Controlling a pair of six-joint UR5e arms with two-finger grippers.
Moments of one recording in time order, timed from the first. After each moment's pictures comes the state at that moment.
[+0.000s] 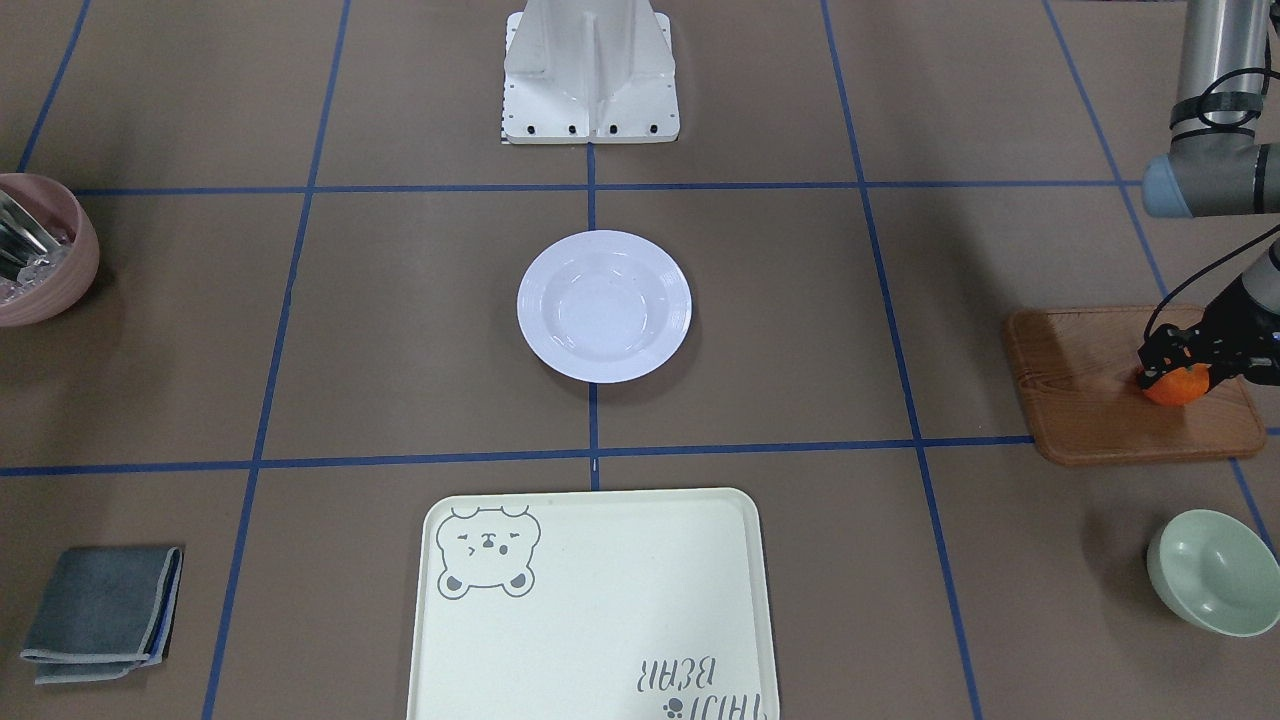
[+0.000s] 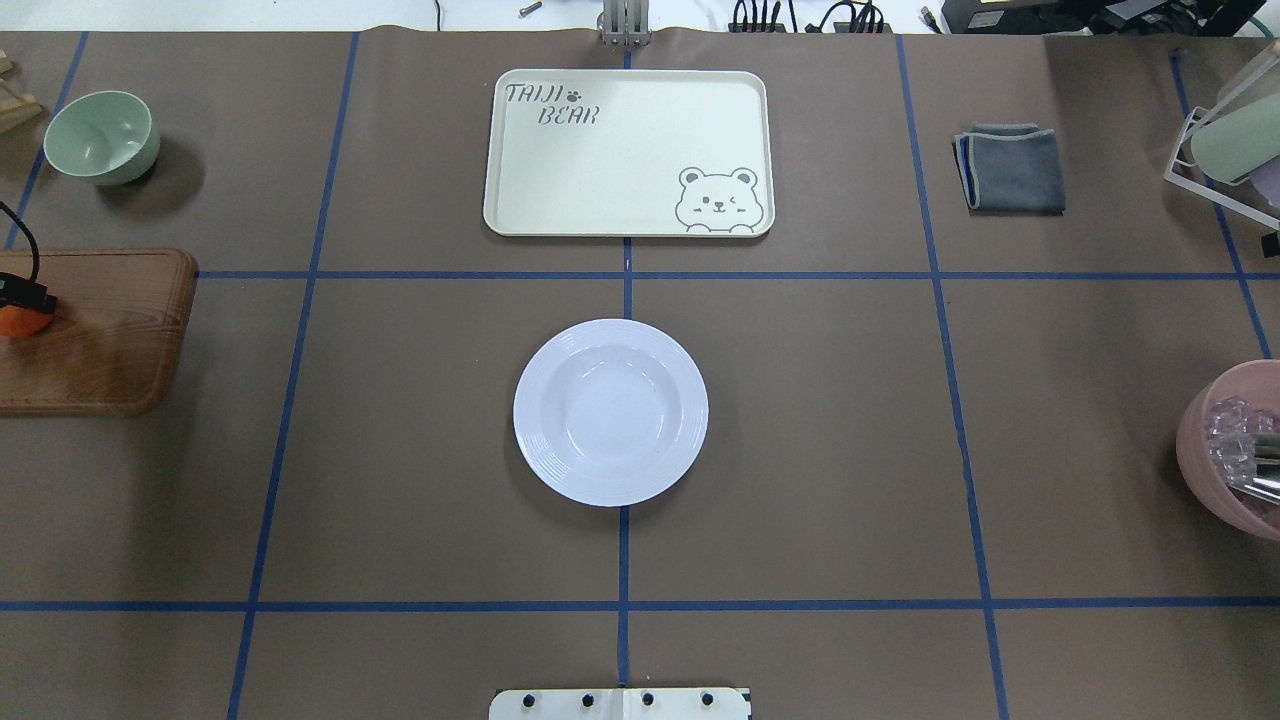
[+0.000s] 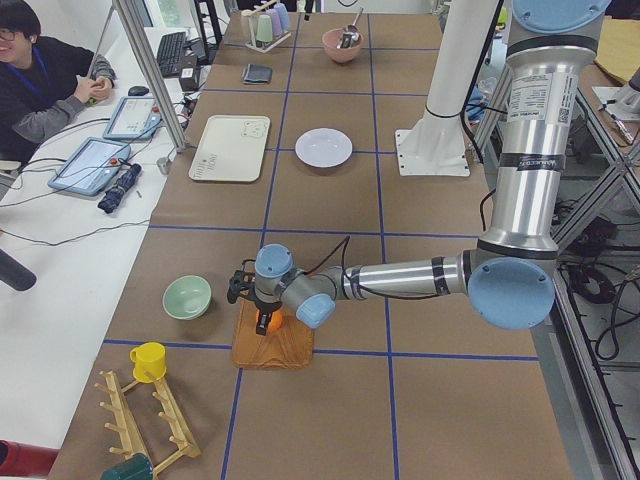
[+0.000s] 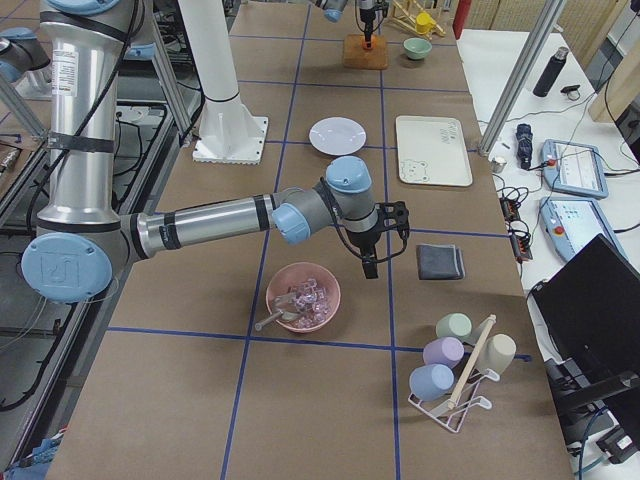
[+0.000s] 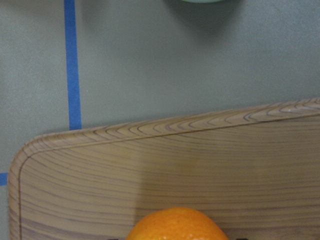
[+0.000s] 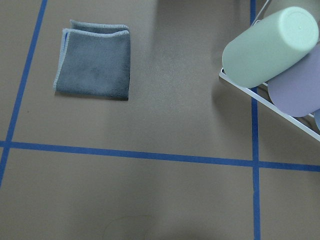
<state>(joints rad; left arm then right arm) -1.16 -1.64 -1.30 -2.38 -2.16 -0.55 1.33 -1.67 1.88 -1.23 2.19 0.46</state>
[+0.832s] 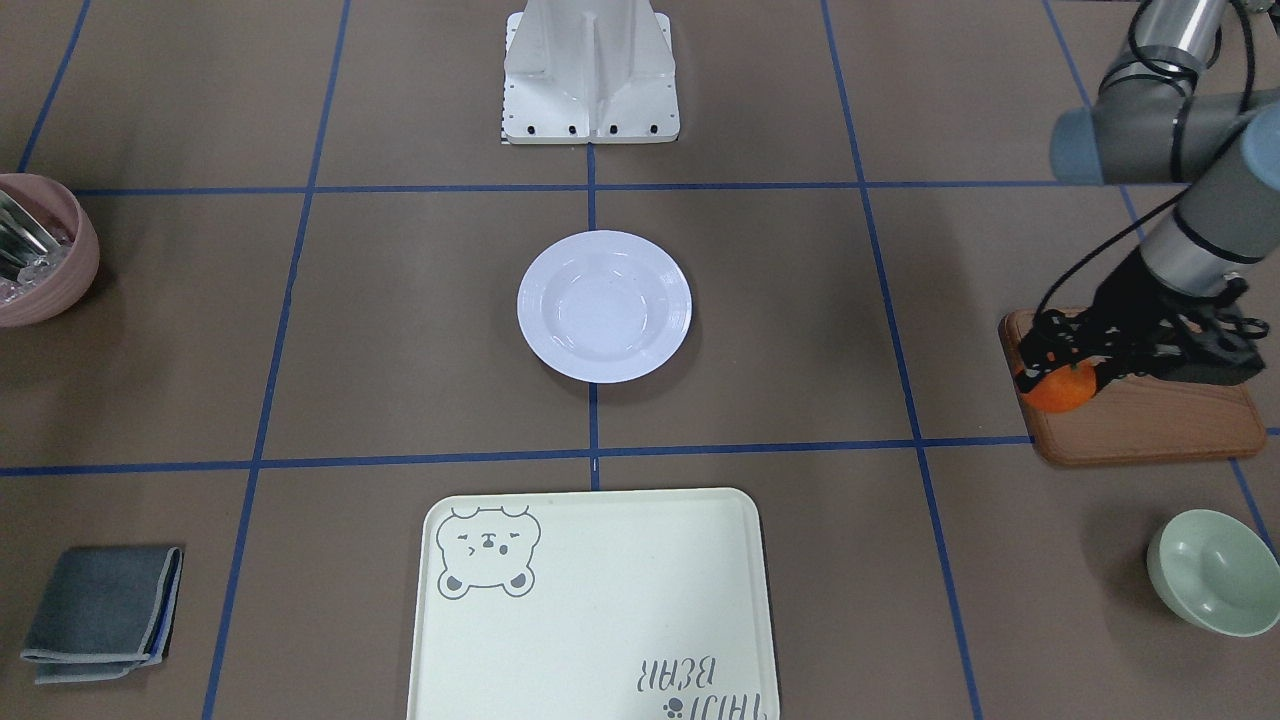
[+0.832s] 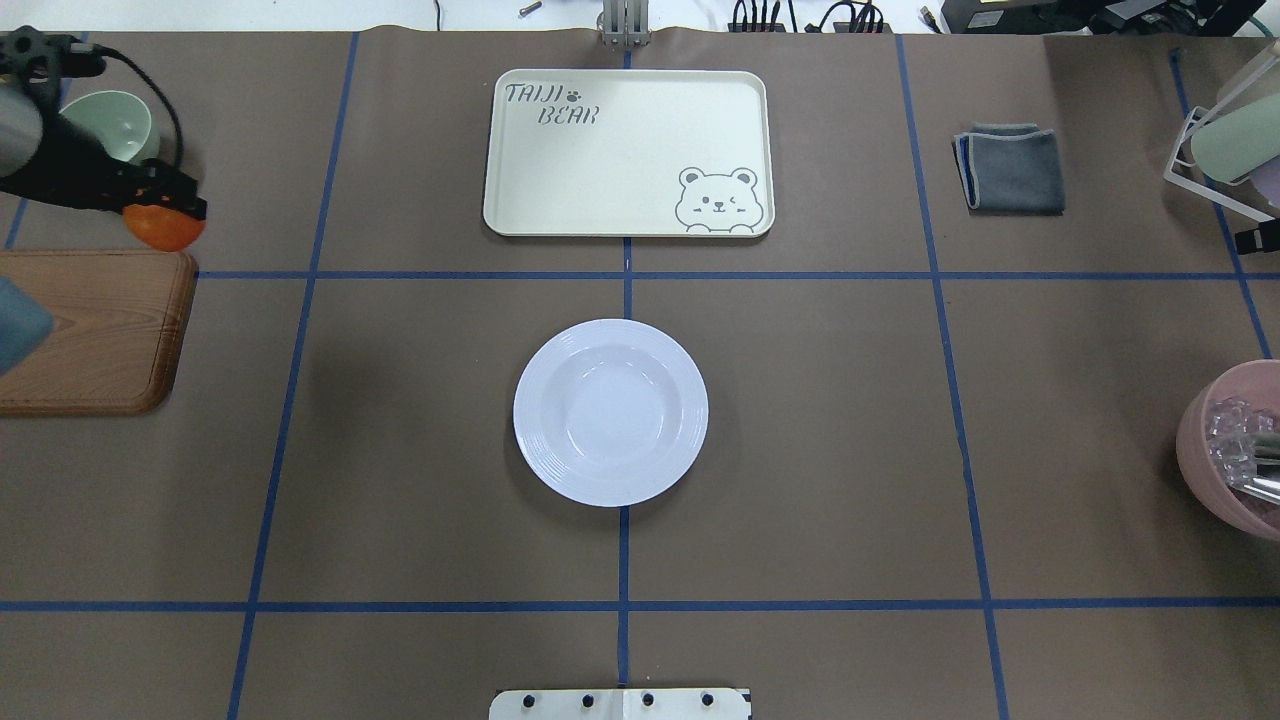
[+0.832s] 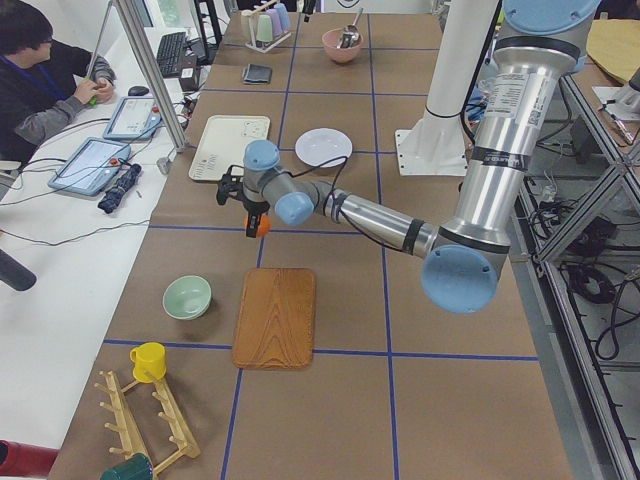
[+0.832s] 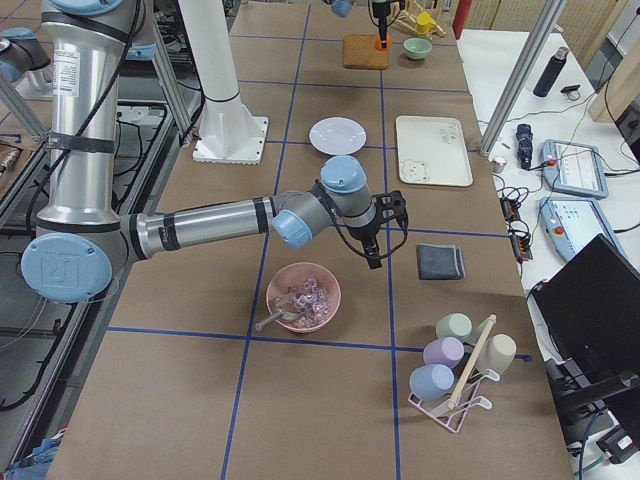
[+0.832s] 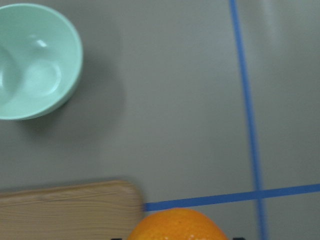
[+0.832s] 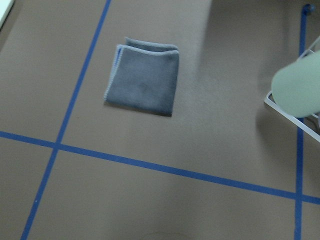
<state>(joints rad) -1.03 -1.86 -1.69 -1.95 -2.13 -0.87 1.31 -1.68 1.86 -1.02 2.25 0.46</state>
